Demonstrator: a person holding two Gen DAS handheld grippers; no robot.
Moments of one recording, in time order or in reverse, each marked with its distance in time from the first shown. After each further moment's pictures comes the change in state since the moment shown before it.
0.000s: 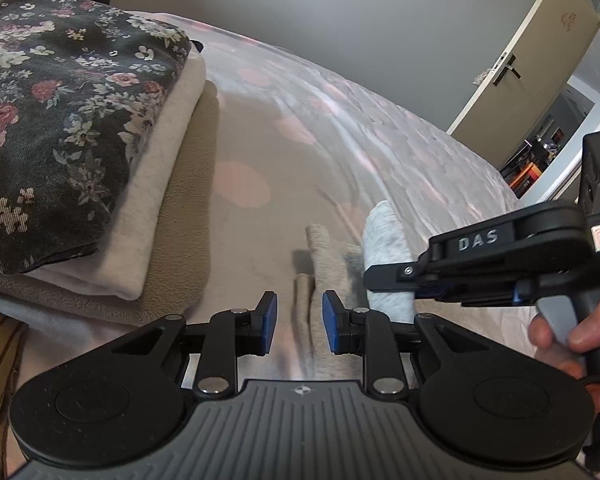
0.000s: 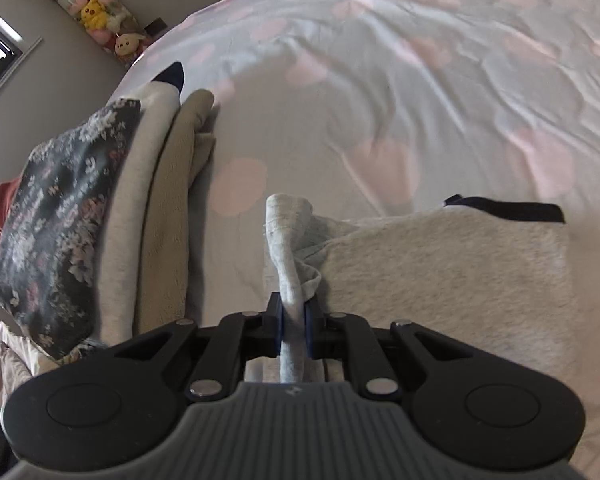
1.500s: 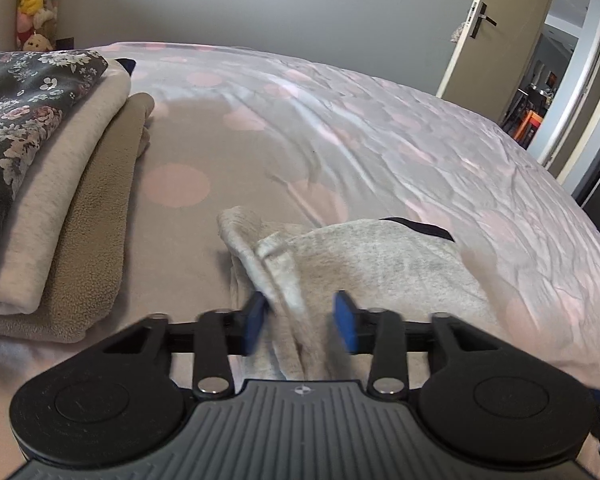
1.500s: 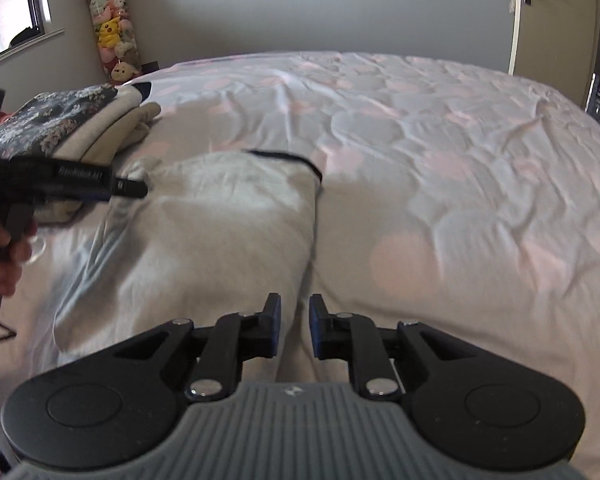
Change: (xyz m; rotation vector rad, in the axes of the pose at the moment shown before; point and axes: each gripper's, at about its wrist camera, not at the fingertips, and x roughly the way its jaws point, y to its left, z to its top) left arm 0.033 -0.068 -0.025 0.202 -0.015 0.081; right arm -0.124 -0.123 -0.171 -0.245 -0.319 -0.211
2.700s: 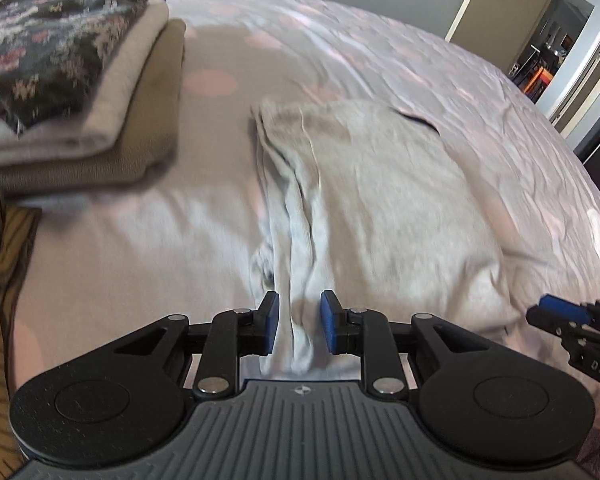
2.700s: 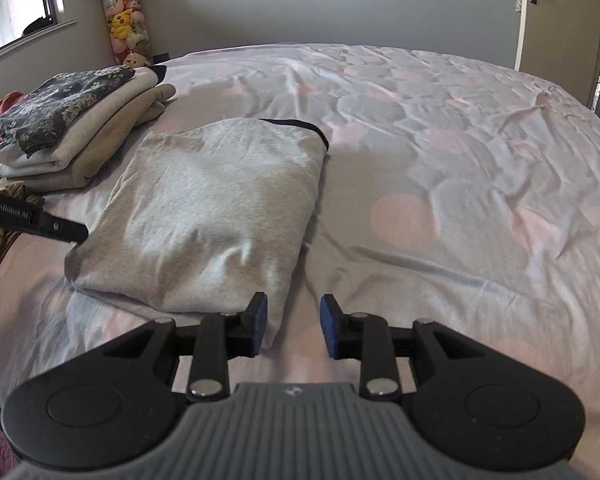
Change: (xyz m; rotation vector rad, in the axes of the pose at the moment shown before) left arm -0.075 0.007 -0.064 -0.021 0.235 -0.002; right arm -0.021 0.003 -0.034 -0.041 0.003 0.013
